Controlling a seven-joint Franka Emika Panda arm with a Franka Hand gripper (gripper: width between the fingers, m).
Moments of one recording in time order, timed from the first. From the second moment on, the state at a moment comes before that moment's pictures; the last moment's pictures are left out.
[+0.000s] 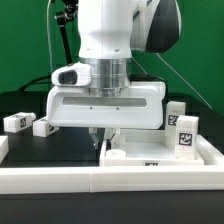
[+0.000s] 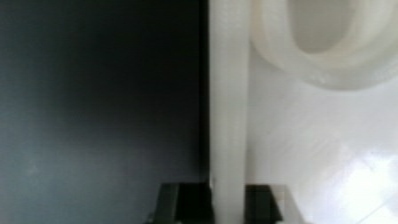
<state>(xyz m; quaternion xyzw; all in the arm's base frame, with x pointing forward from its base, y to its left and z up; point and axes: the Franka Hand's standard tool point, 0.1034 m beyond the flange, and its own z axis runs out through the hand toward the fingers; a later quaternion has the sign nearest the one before) 0.538 -0.025 0.012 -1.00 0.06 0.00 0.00</state>
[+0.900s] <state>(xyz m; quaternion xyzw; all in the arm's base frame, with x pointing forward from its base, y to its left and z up) 0.540 -0.034 0.013 -0.99 -0.11 0.00 0.00</state>
